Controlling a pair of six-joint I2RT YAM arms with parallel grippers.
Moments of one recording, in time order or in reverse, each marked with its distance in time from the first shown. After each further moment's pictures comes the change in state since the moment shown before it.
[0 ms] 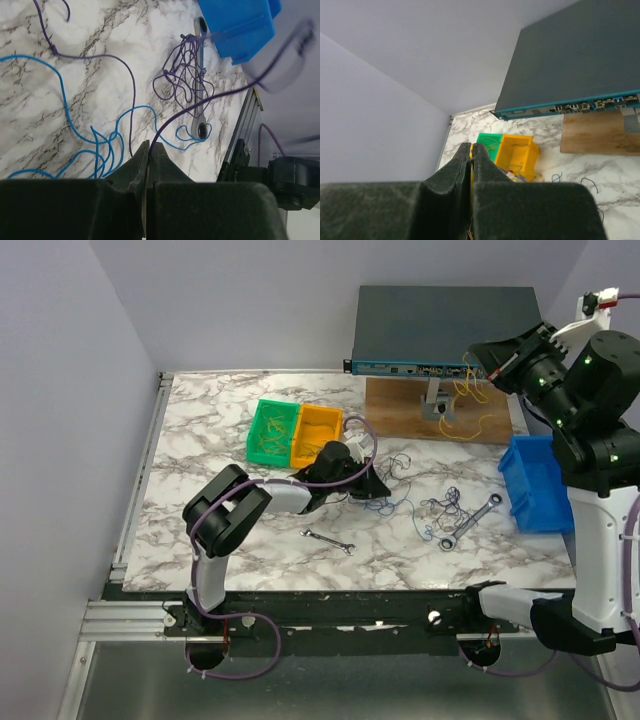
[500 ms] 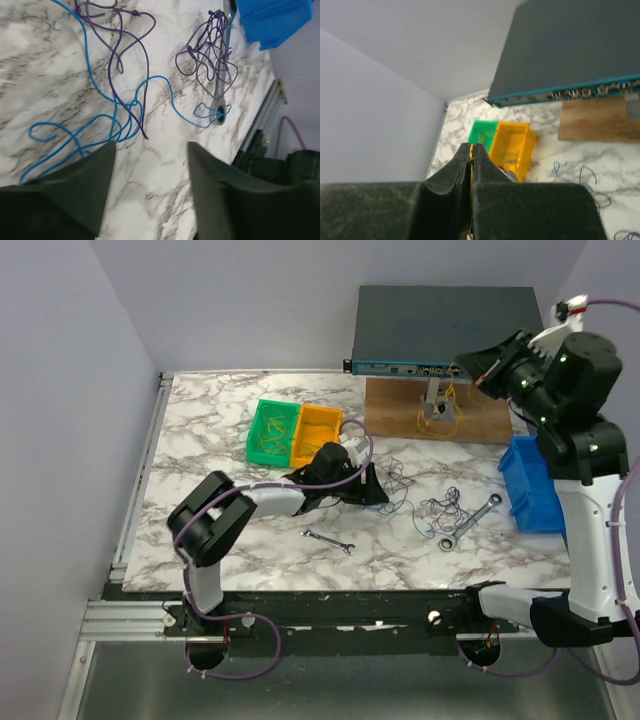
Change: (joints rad) left arm -0.006 -0.043 -0.027 -0.156 -0.045 0.021; right arm 0.000 0.029 0.010 0.013 -0.008 -0.009
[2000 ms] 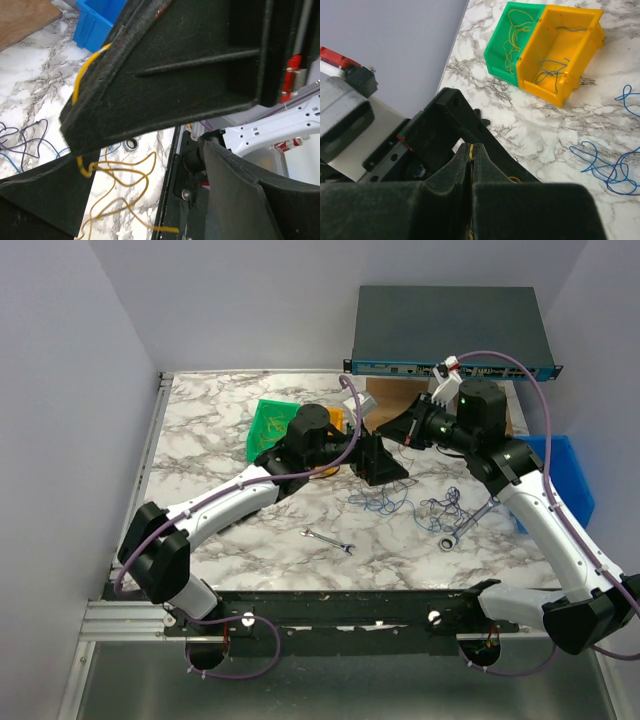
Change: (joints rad) left arm 0.008 -0.391 0.168 -0.160 0.218 0.188; right arm 0.254 -0.050 -0.588 0.246 -0.222 0.010
